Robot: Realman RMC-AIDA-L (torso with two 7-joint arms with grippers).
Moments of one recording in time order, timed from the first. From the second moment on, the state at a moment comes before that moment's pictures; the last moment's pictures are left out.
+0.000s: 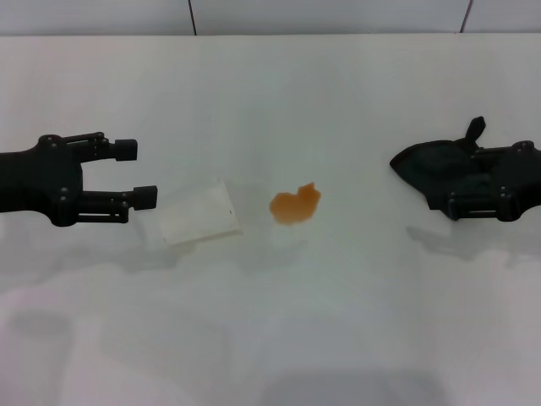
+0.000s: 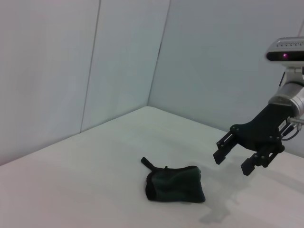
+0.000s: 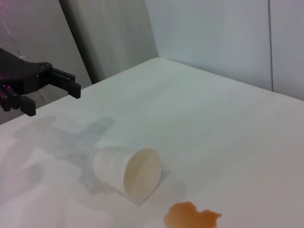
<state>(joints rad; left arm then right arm) -0.80 -2.01 2.85 -0.78 -0.25 2.02 -1.19 0.29 2.01 -1.10 -1.25 -1.89 -1.48 1.88</state>
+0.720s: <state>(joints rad) -0.80 -2.01 2.85 -0.78 -0.26 2.02 -1.19 0.29 2.01 -1.10 -1.25 -1.89 -1.48 1.88</state>
